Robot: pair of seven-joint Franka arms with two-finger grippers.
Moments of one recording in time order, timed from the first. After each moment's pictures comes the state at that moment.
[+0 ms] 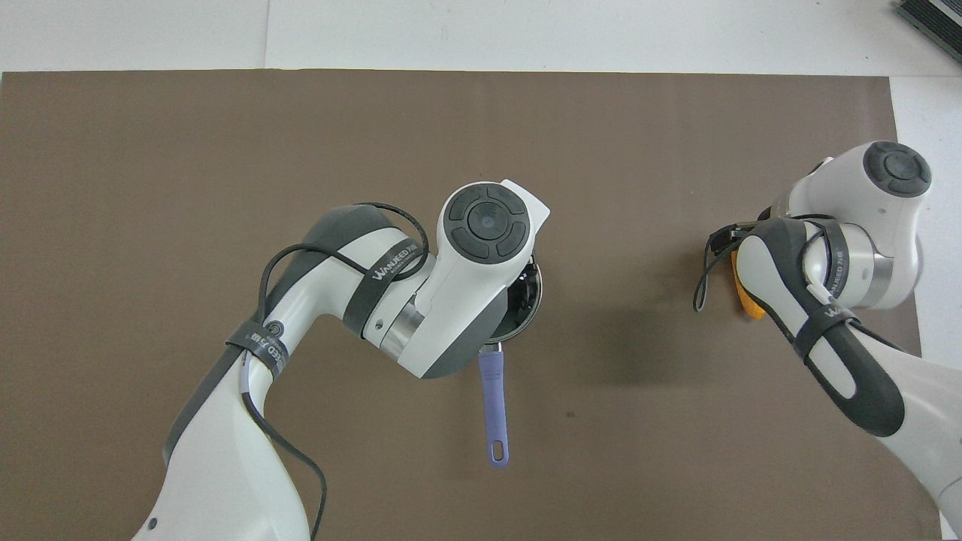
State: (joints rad) left arm -0.70 0.45 -0.01 -1.50 0.01 1.97 -0.80; right arm 0.04 0.40 -0.13 -1.87 0.01 2.21 -0.08
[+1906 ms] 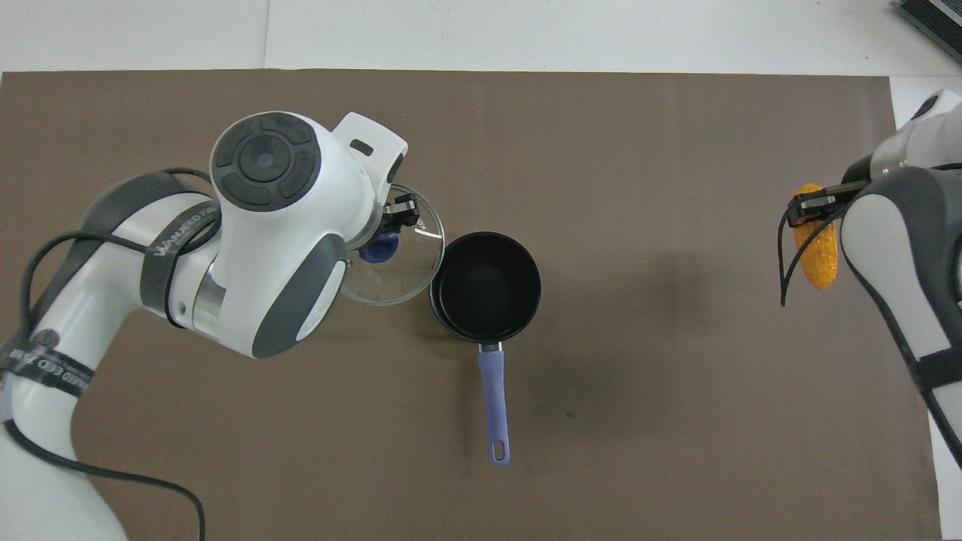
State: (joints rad) left arm -0.50 0.21 0.03 -1.68 0.02 2.01 -0.67; right arm 0.05 0.22 -0.12 -1.64 0.01 1.86 -0.18
